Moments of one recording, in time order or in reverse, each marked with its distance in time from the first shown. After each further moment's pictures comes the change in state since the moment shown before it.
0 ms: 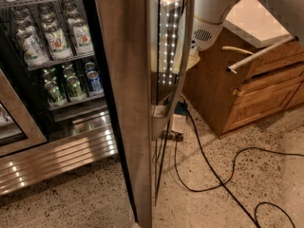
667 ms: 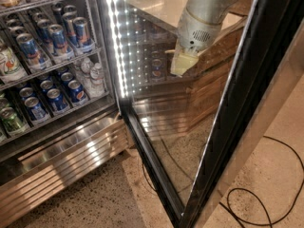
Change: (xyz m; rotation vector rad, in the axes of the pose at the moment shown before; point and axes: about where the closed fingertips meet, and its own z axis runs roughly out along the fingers) arm 0.000 0.000 0.000 0.000 0.000 0.000
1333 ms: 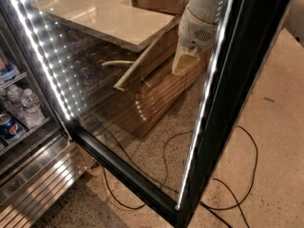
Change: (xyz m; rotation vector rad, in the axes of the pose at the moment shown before) arm 0.000 0.000 0.000 0.000 0.000 0.000
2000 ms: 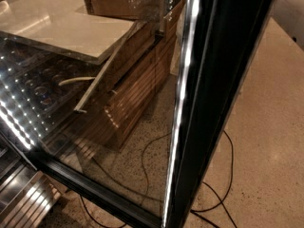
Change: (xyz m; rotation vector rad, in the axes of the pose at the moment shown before) arm 0.000 0.000 0.000 0.000 0.000 0.000
